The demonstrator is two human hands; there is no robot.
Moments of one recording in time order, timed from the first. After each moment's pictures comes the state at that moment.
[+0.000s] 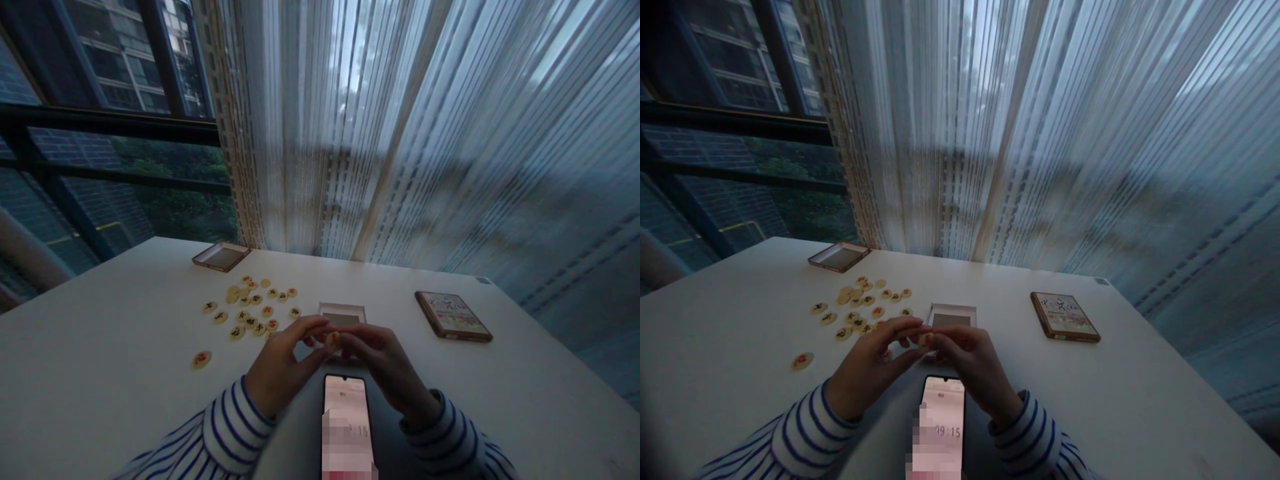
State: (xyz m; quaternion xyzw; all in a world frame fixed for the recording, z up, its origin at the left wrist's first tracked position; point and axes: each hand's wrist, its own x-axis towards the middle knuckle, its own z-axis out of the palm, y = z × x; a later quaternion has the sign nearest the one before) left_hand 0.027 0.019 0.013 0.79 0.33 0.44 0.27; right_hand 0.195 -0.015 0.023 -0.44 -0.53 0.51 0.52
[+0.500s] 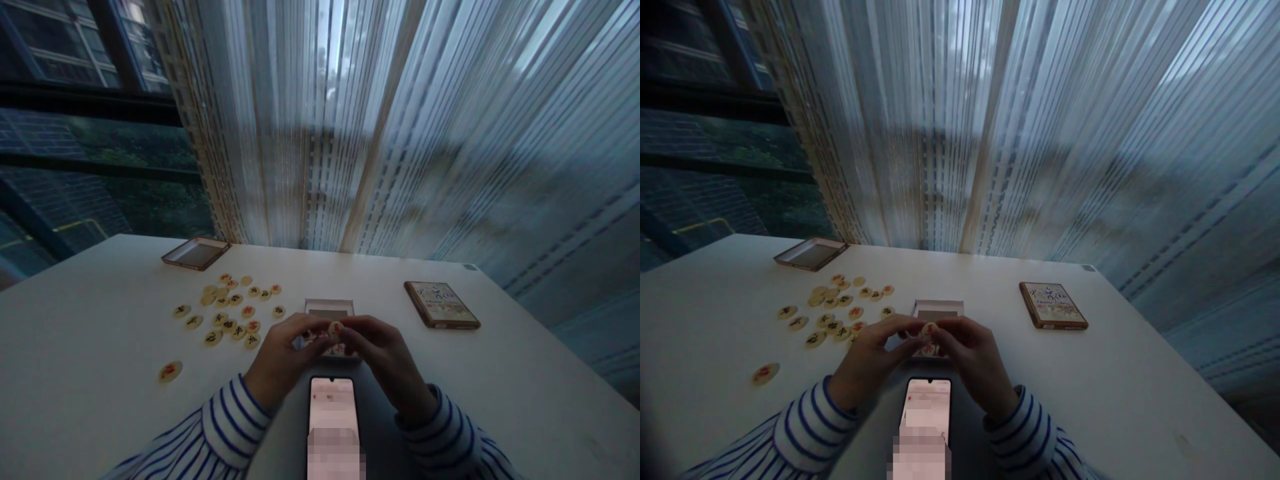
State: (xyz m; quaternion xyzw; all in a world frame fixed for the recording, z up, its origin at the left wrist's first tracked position) left_hand 0.057 0.036 0.006 0.78 0.30 0.45 0.31; right_hand 0.216 -0.015 0.008 -0.47 -0.51 0.45 0.56
